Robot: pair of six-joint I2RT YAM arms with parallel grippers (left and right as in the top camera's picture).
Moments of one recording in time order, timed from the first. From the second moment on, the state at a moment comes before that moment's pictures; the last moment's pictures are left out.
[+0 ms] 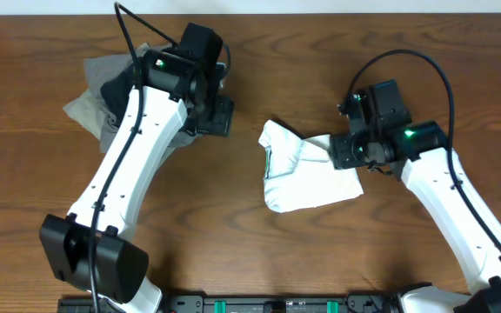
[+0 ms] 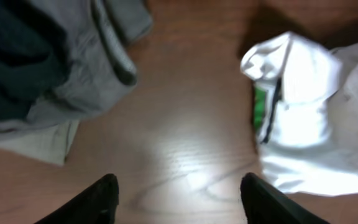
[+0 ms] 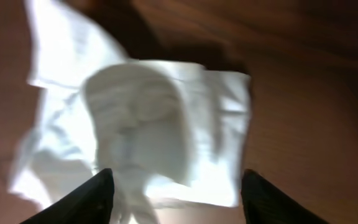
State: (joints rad) left arm -0.34 1.75 1.72 -1.29 0.06 -0.18; right arm 0.29 1.46 1.14 -0.86 -0.12 0.11
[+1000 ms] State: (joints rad) left arm -0.34 1.75 1.72 -1.20 0.13 -0.18; right arm 0.29 1.58 1.14 -0.80 -0.53 -0.17
